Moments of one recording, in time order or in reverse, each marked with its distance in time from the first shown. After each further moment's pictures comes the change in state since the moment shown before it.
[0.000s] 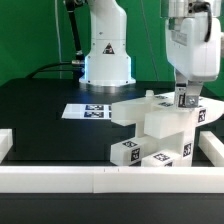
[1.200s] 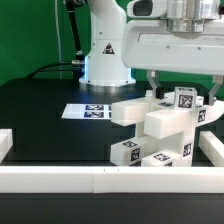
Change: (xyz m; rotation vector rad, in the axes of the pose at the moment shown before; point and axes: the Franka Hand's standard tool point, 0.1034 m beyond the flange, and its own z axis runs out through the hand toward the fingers) arm 0.004 0.001 0.002 -0.012 0.012 -0.994
